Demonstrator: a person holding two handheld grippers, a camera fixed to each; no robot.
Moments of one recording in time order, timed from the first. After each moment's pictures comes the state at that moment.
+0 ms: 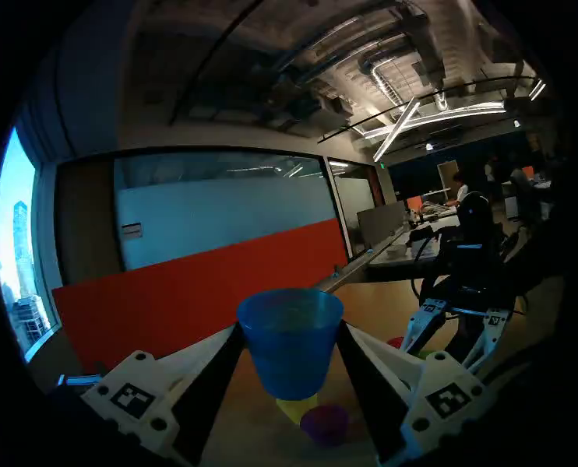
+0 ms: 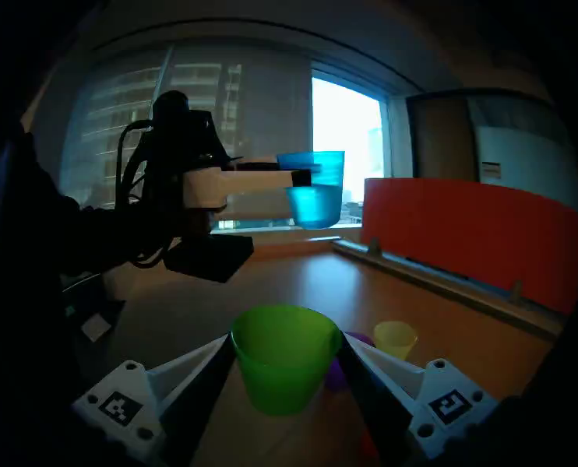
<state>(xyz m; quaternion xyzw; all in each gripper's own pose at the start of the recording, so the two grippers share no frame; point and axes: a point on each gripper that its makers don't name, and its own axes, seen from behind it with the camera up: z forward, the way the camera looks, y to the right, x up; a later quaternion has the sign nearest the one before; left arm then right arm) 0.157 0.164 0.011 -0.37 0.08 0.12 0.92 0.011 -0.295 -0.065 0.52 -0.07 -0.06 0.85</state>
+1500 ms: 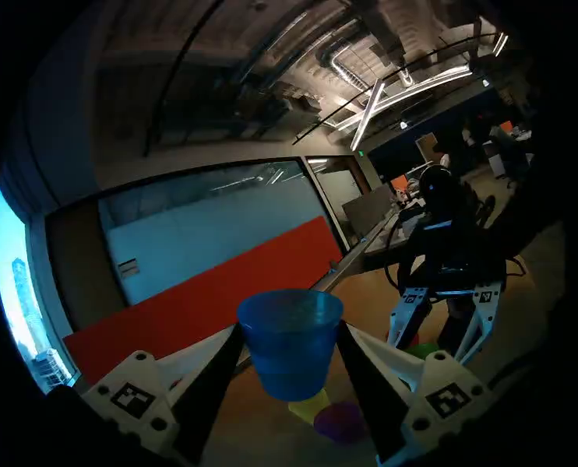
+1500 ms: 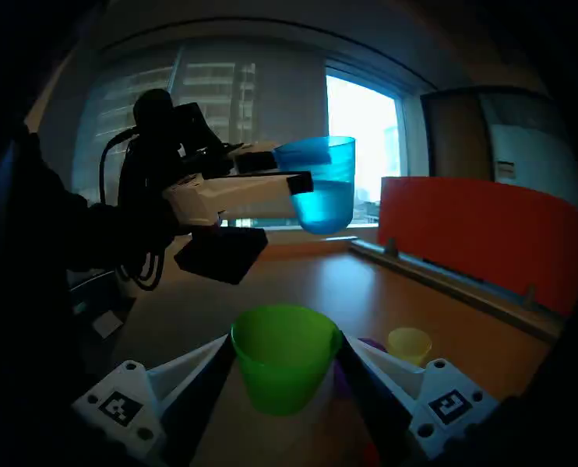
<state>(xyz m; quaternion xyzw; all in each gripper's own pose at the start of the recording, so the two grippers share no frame) 0.153 0.181 -0.010 -0.37 0.12 0.21 0.90 0.010 -0.311 -0.063 0.56 -0.07 -0.07 0.82</state>
